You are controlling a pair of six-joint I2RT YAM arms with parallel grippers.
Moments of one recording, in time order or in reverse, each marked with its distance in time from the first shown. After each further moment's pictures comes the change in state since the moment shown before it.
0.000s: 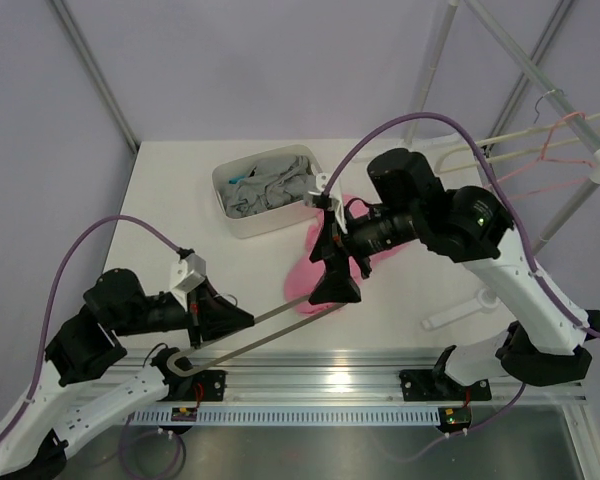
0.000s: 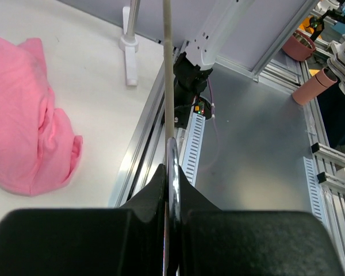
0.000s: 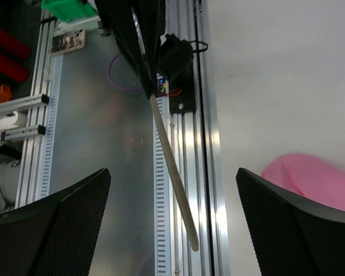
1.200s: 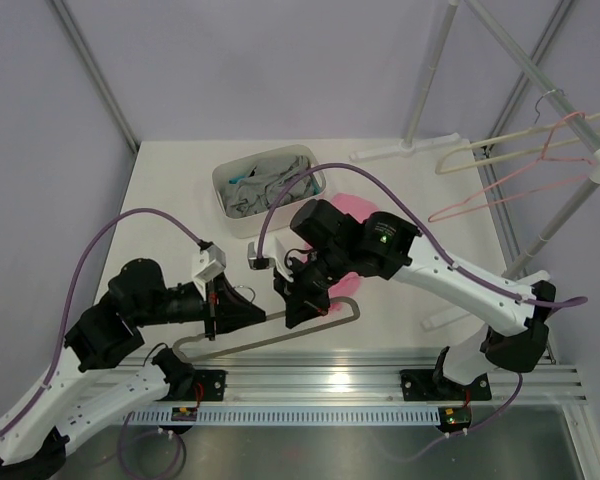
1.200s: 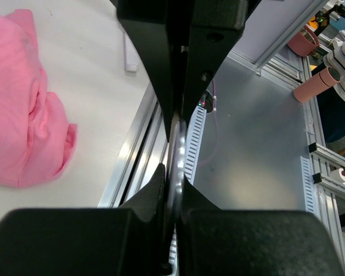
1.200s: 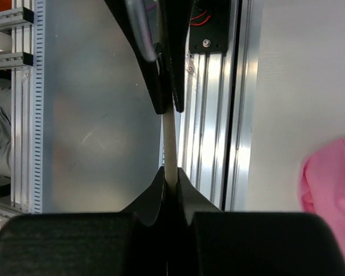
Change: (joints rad) left arm 0.004 0.082 -0.049 0.059 0.009 -0.033; right arm 0.197 0.126 -0.279 0.078 0.055 -0.080
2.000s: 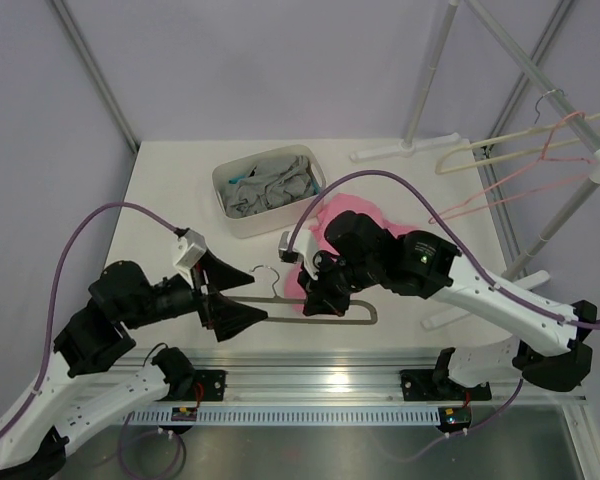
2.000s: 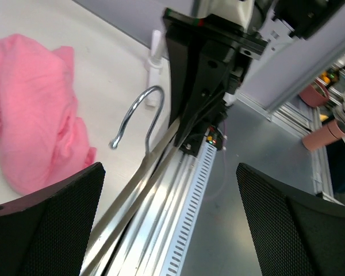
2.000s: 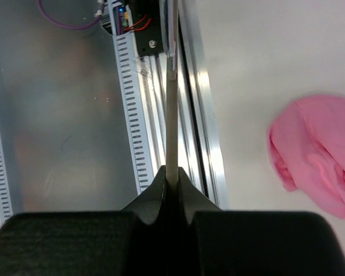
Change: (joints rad) left arm -0.002 -0.015 0.042 0.060 -0.142 -0.096; right arm 0.001 -0.212 -0.218 0.138 0.233 0.139
